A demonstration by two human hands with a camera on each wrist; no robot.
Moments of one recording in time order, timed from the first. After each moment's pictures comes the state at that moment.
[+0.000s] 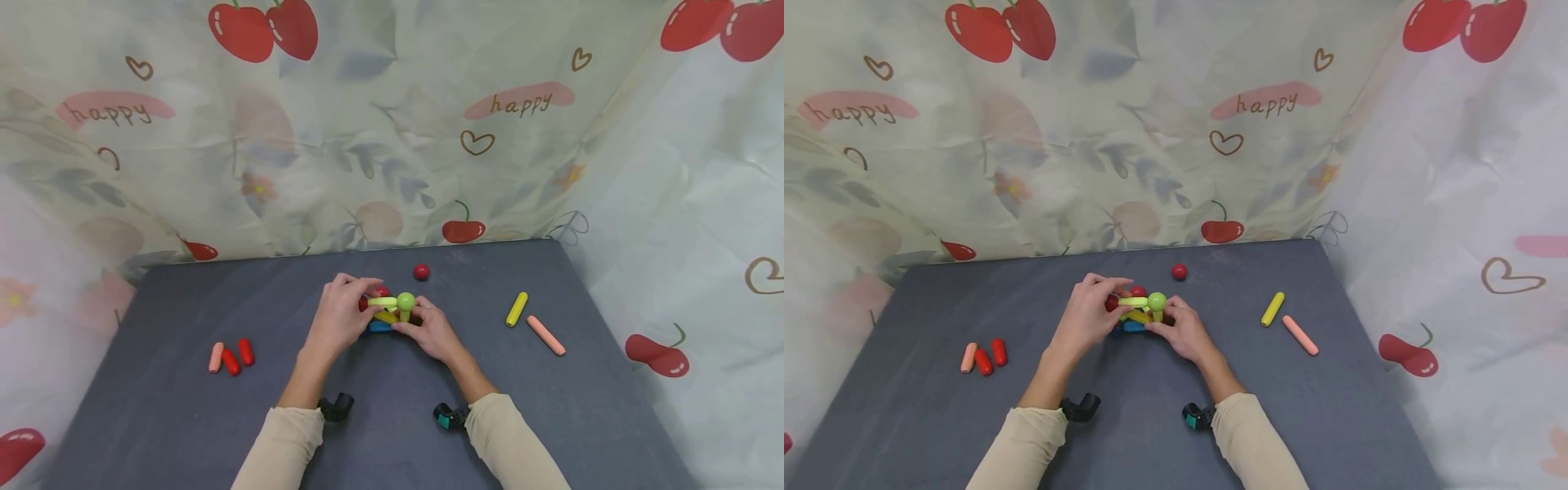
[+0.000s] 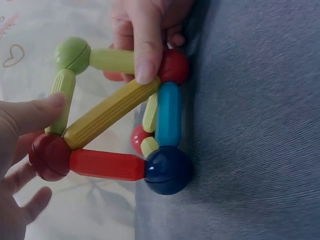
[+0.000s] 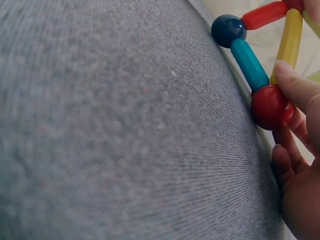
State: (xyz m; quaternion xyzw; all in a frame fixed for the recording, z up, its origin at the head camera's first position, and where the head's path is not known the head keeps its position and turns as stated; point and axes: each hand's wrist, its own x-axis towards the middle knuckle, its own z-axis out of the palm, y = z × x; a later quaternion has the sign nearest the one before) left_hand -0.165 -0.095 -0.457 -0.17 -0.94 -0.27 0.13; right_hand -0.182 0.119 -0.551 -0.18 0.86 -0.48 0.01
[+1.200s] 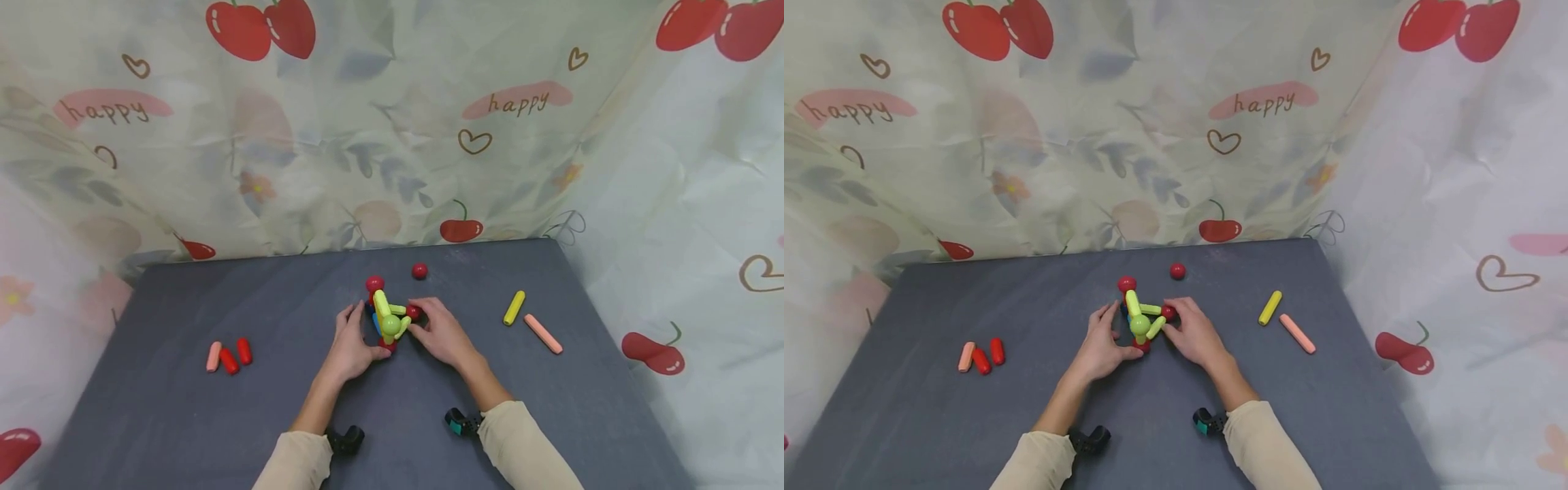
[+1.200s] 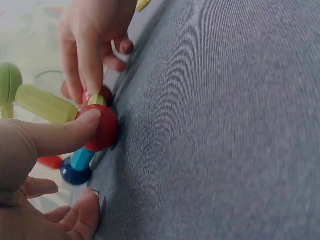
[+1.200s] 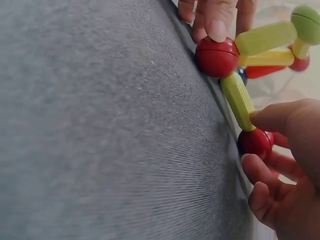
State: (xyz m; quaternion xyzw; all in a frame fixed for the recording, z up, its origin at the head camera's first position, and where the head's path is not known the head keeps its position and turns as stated) left_hand -0.138 -0.077 -0.515 0.04 -0.89 -0.45 -0.10; right_hand -0.167 0.138 -0.533 -0.14 0.92 -0.36 0.01
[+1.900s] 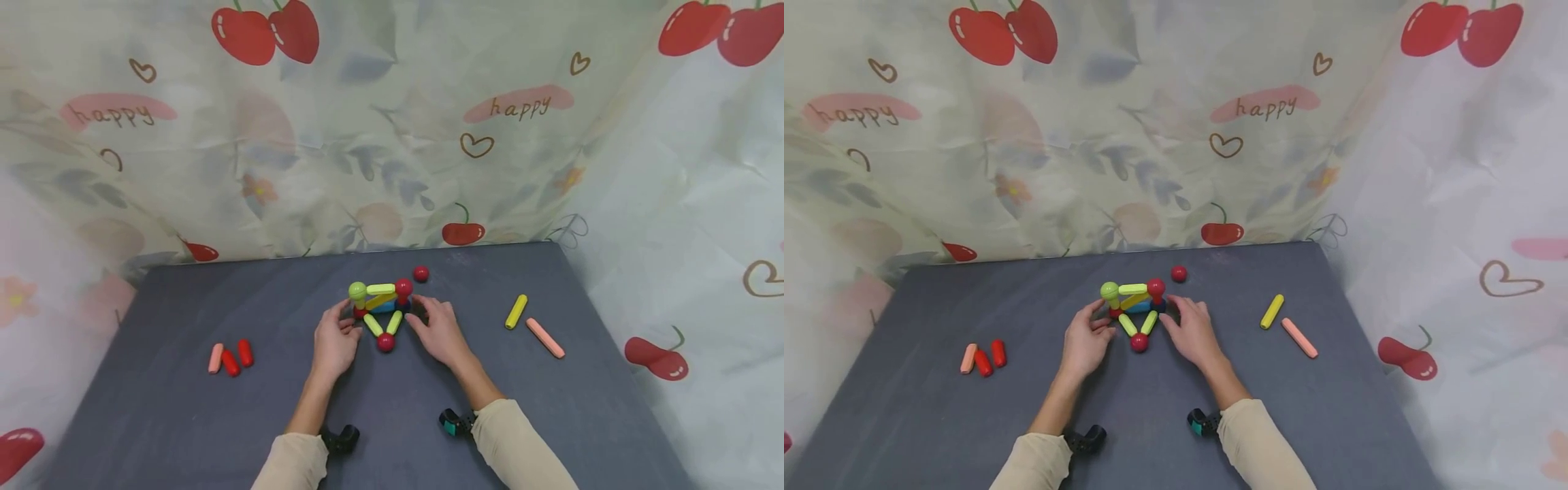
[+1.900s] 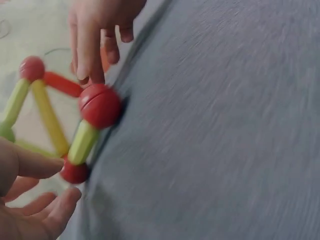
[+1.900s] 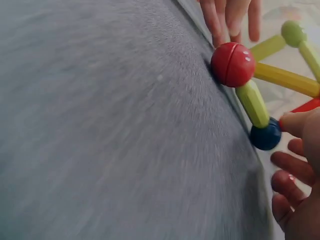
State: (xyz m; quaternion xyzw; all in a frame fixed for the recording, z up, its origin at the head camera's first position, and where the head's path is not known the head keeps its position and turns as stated) left_hand -0.146 -0.099 -0.516 0.09 -0.86 -0.50 0.03; right_hand -0.176 0.125 -0.540 -0.09 0.92 -0.38 -0.03
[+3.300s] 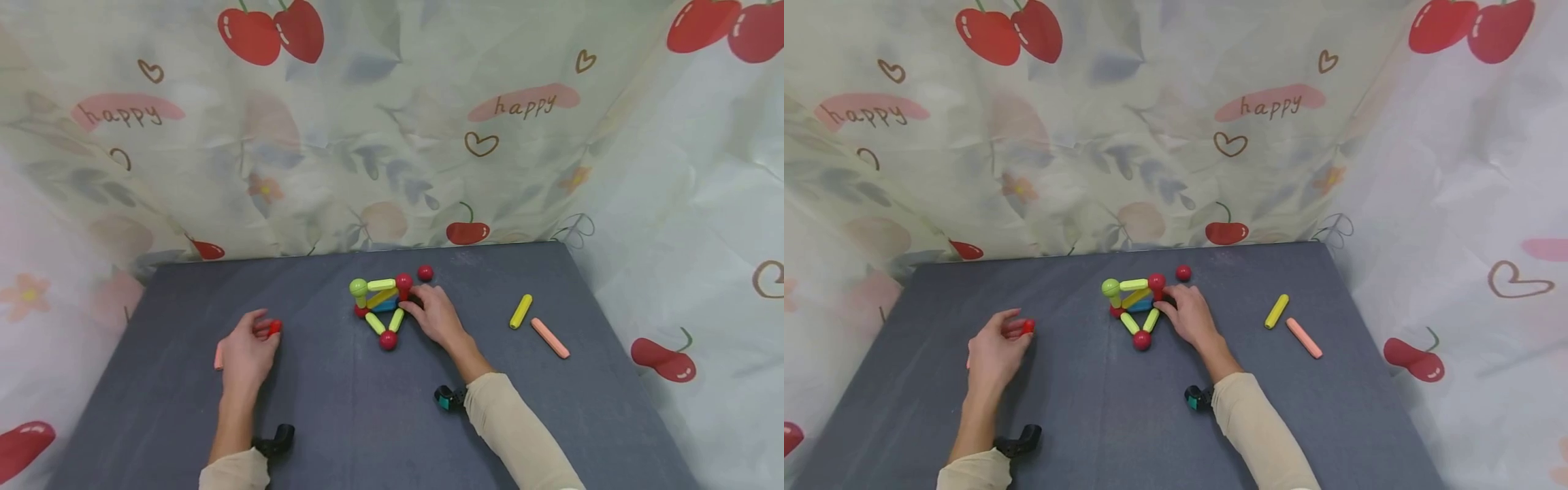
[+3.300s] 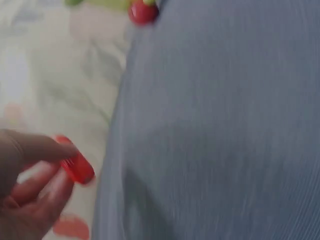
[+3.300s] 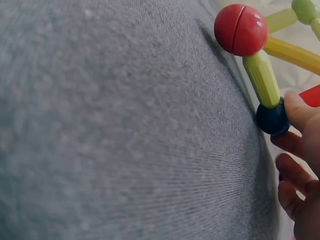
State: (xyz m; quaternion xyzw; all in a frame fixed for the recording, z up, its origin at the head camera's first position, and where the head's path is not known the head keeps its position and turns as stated) left_hand -0.113 -0.222 -0.489 0.18 -0.90 -0.39 0.06; right_hand -0.213 0.118 -0.540 -0.16 0.93 -0.33 -0.03
